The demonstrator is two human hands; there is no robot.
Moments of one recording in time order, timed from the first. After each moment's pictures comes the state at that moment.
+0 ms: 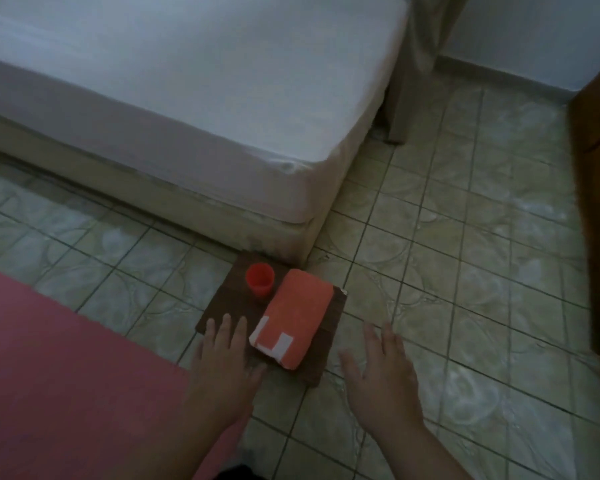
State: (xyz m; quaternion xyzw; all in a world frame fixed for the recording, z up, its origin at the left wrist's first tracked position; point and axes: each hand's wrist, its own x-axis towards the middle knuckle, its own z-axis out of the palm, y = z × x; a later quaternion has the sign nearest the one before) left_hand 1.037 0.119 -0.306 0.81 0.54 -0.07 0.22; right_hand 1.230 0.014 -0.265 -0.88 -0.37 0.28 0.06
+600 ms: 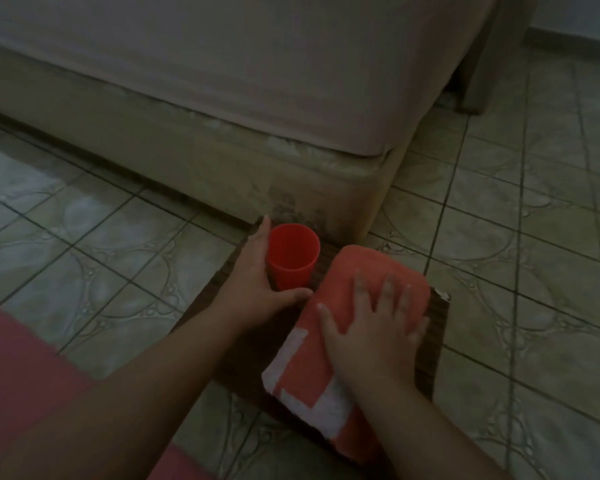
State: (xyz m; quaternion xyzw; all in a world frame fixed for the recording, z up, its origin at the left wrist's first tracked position) left_hand 1.082 0.308 -0.605 0.76 0.44 0.24 0.41; right_hand 1.213 0.180 -0.591 -0.89 -0.42 0.16 0.08
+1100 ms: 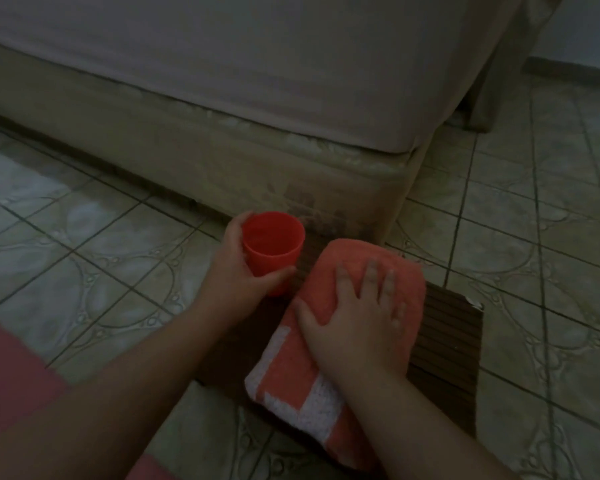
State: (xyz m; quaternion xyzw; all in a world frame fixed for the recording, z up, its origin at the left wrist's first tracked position) left_hand 1.052 0.333 -0.626 0.70 0.43 0.39 0.41; right_hand 1.178 0.214 -0.607 -0.86 -0.47 0.14 0.14
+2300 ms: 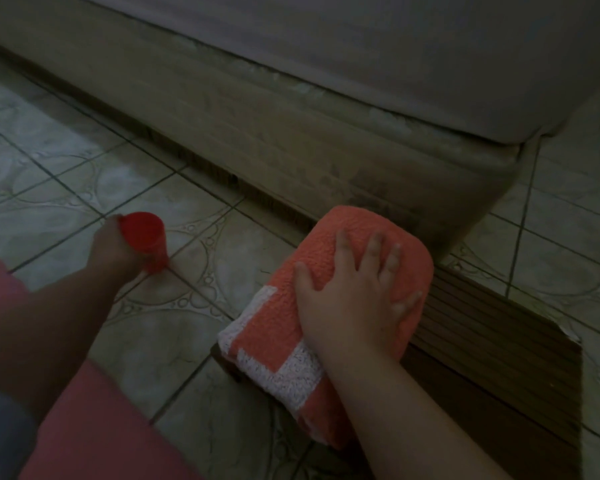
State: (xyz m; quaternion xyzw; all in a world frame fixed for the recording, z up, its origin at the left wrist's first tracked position) left_hand 0.834 0.474 -0.718 0.61 0.72 0.23 0.23; right_hand 1.106 0.287 -0.624 -0.86 -0.48 0.11 0.15
